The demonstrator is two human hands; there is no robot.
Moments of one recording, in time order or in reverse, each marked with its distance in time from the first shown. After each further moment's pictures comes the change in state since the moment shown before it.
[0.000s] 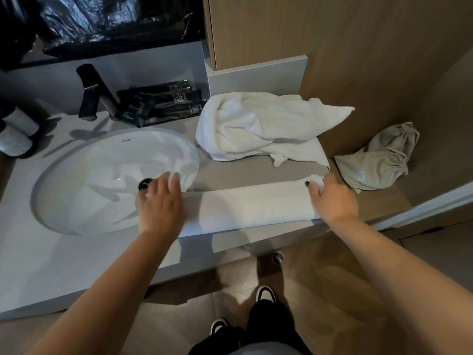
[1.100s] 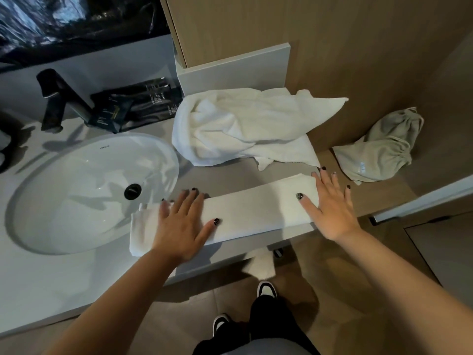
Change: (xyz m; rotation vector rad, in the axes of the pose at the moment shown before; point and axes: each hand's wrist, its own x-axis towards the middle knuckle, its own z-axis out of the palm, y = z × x) left_hand -0.001 0.057 0.019 -0.117 -0.297 0.265; right_hand 0.016 0.055 0.023 0.016 -0.282 -0.174
